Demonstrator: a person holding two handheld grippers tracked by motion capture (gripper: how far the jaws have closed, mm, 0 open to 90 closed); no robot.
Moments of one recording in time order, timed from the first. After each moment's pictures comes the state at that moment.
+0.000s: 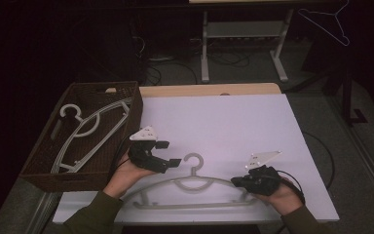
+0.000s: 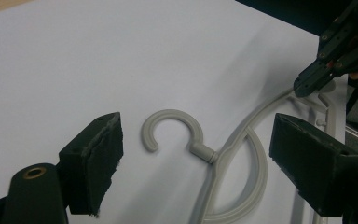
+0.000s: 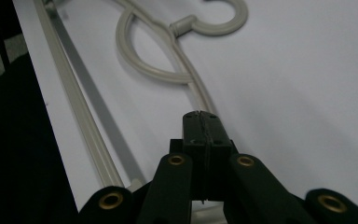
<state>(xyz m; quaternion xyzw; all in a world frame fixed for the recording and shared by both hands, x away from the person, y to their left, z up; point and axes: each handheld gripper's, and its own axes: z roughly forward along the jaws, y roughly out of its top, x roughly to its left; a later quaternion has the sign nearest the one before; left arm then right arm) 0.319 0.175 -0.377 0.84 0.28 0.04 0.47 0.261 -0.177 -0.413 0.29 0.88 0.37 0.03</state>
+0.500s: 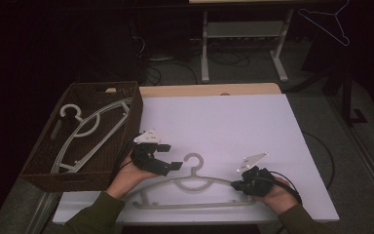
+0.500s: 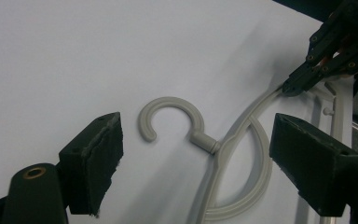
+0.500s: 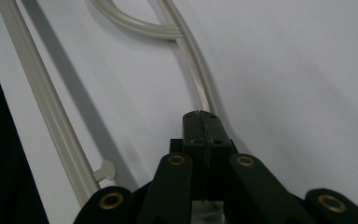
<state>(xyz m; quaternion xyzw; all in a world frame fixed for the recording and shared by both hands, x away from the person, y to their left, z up) 0.321 0.171 -0.388 0.85 0.28 0.03 0.45 0.268 -0.168 -0.430 0.29 0.91 0.30 0.04</state>
